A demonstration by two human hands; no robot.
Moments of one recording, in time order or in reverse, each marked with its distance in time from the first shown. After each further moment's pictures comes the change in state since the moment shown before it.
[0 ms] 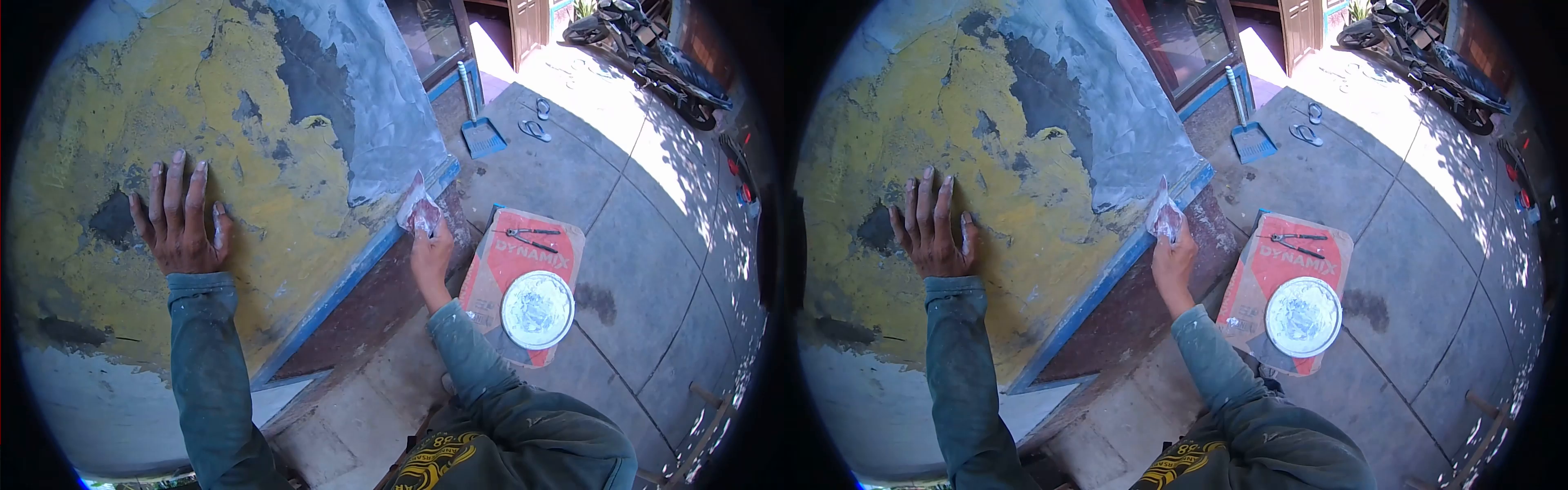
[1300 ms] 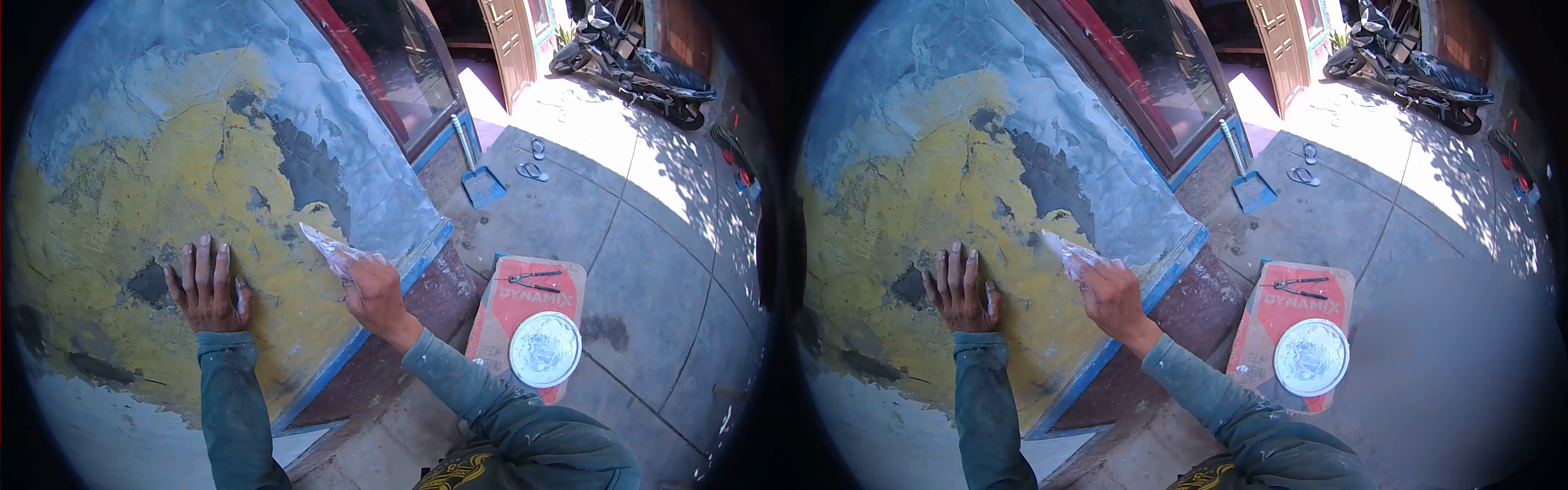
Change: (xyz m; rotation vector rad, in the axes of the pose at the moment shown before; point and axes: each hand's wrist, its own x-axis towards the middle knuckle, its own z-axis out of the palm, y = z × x) left_hand -0.001 -0.002 0.003 0.054 -0.007 0.003; right_hand 0.039 -0.105 0.046 -0.189 -0.187 -0.687
